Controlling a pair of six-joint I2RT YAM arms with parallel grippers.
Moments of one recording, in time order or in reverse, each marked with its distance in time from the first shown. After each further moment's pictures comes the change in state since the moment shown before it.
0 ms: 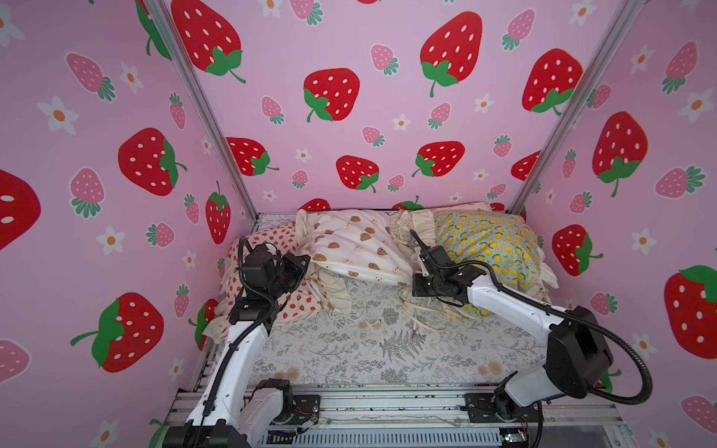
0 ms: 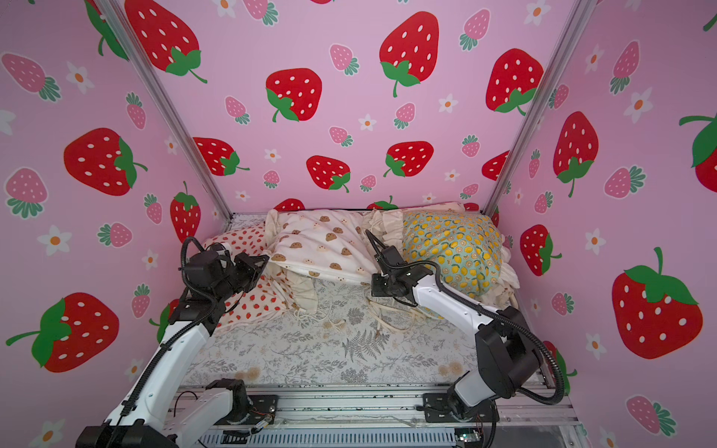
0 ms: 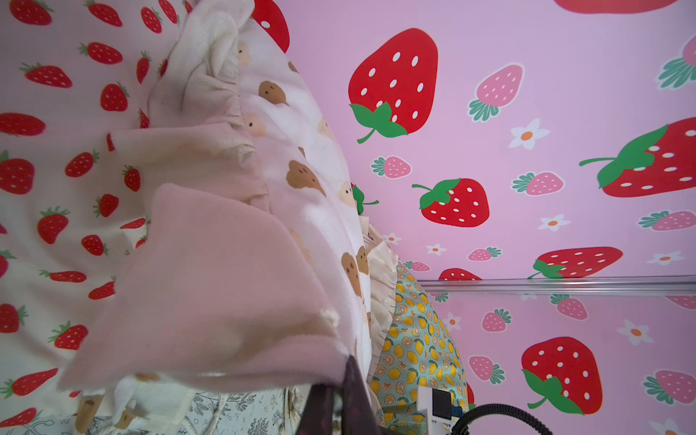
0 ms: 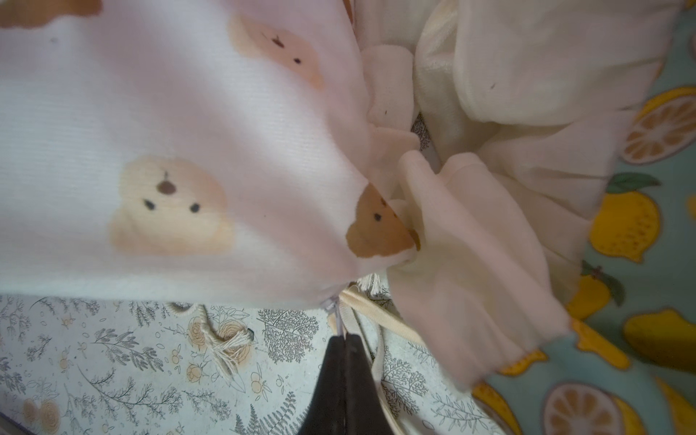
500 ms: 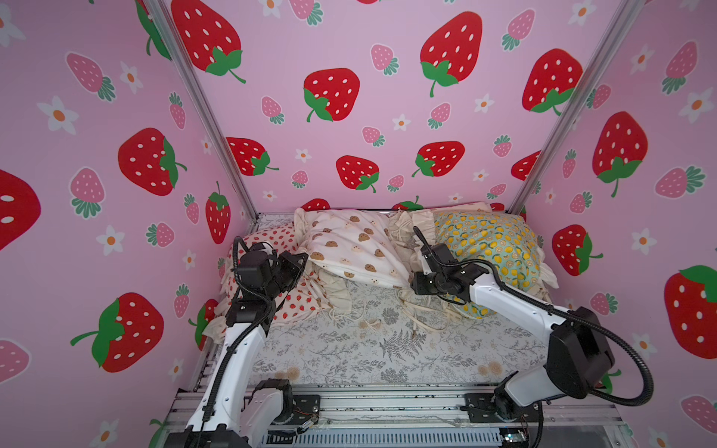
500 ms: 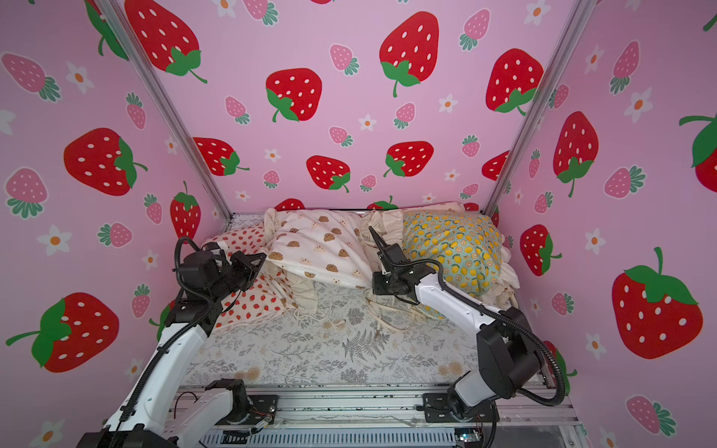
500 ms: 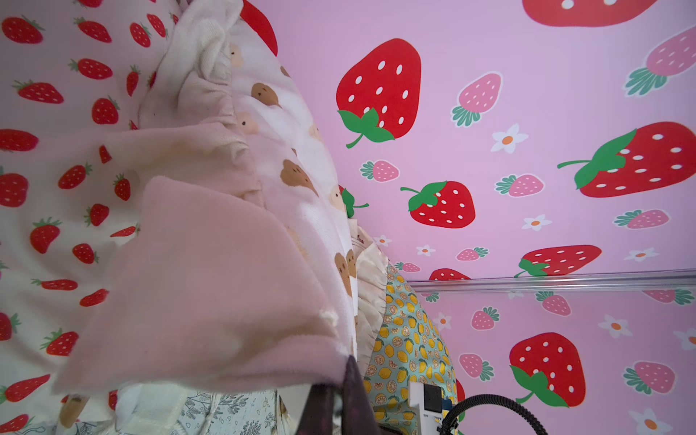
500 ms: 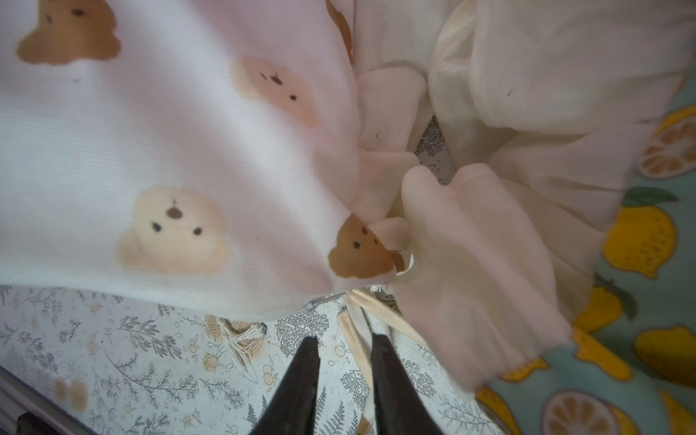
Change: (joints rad) left arm 0.014 -0.031 0.007 0.000 0.024 0.004; right arm -0.024 -0.016 0.006 0.007 -0.081 -0.003
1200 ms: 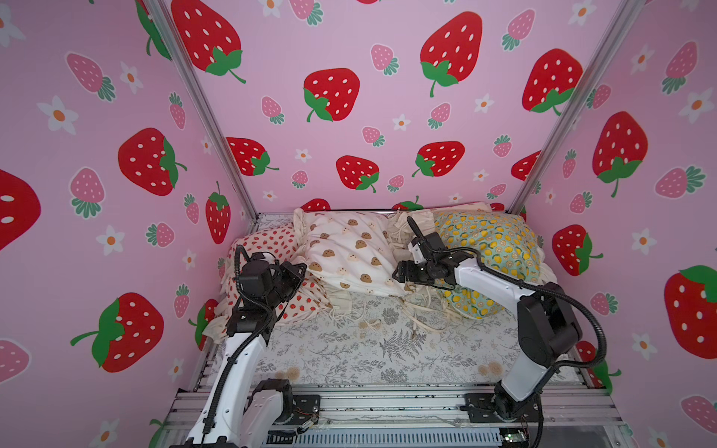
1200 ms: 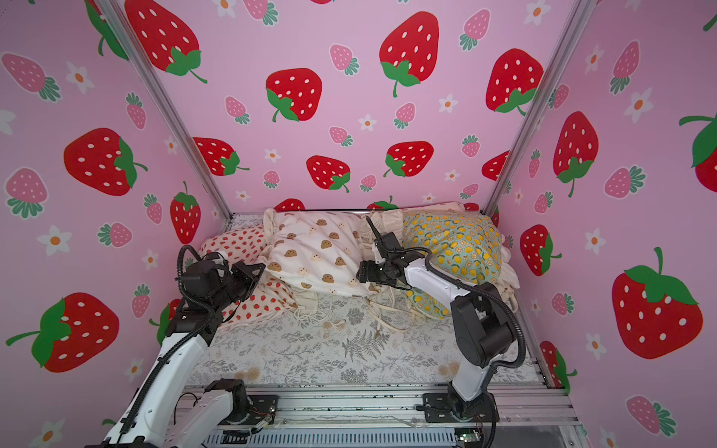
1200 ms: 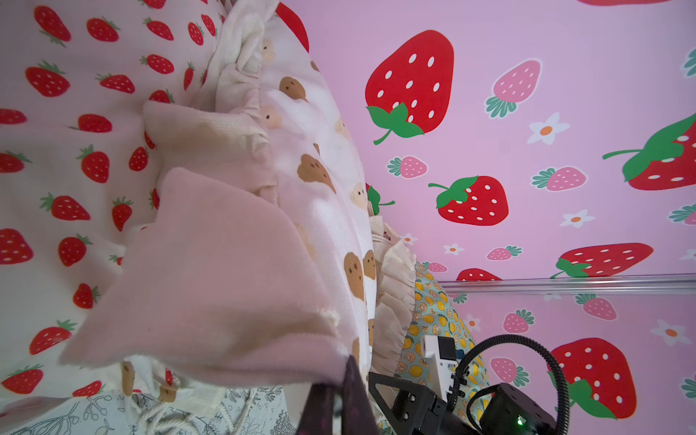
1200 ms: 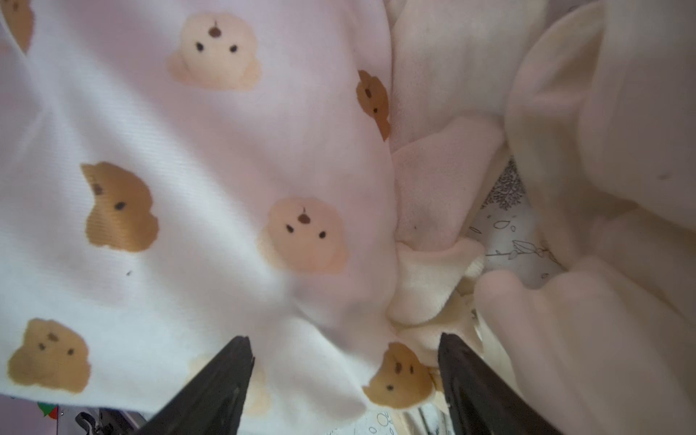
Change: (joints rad) left arm 0.000 -0.056 -0.086 -0.045 -0.041 0.054; right arm -0.050 0.259 0.163 0.077 -0.205 0.006
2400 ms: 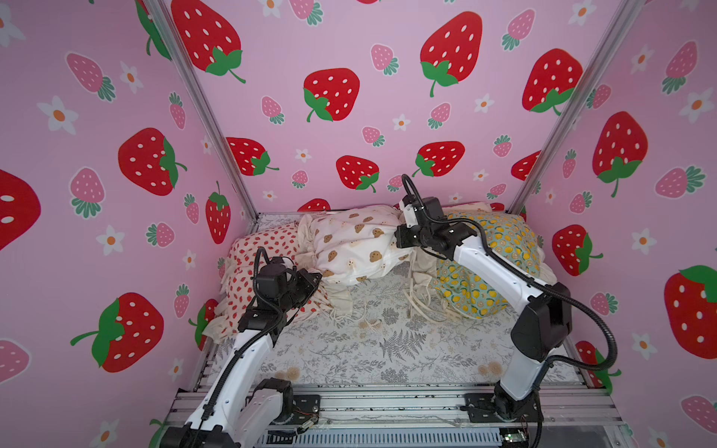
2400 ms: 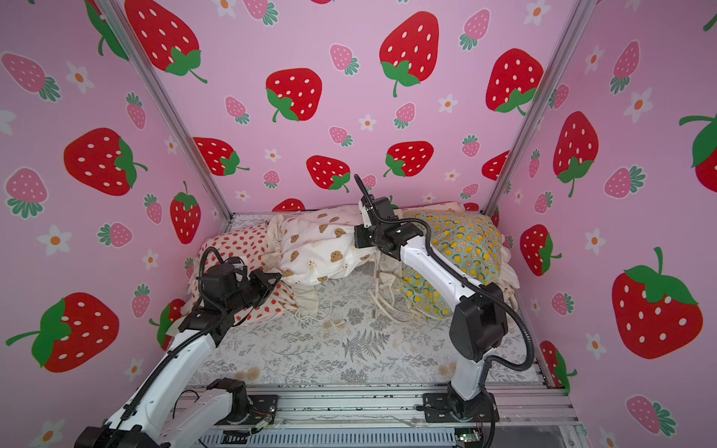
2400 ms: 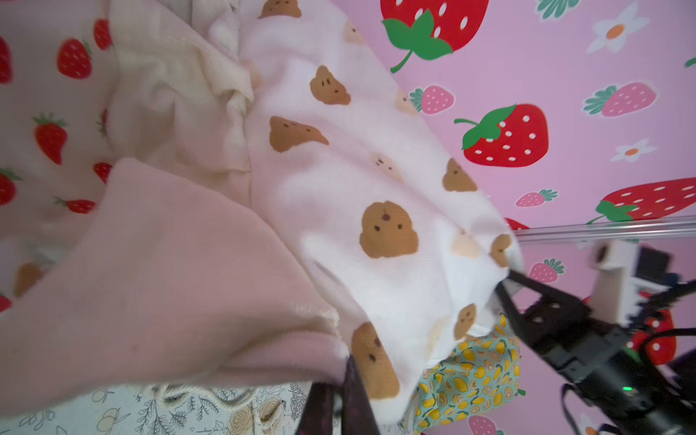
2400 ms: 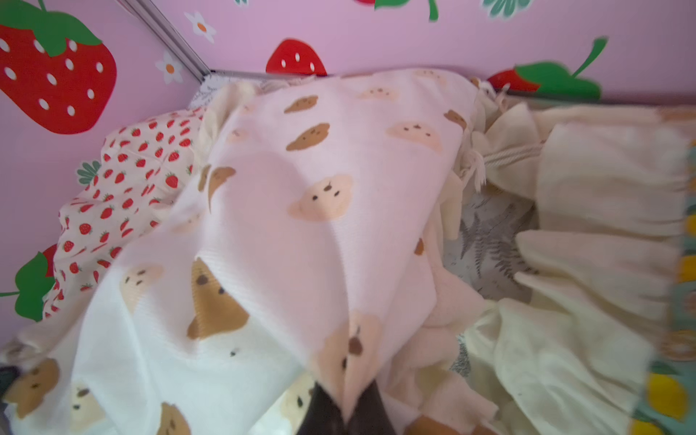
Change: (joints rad) left arm -0.174 0.077 -0.050 0.032 -0.007 0.038; right arm 0.029 0.011 0.463 -0.111 0.239 -0.261
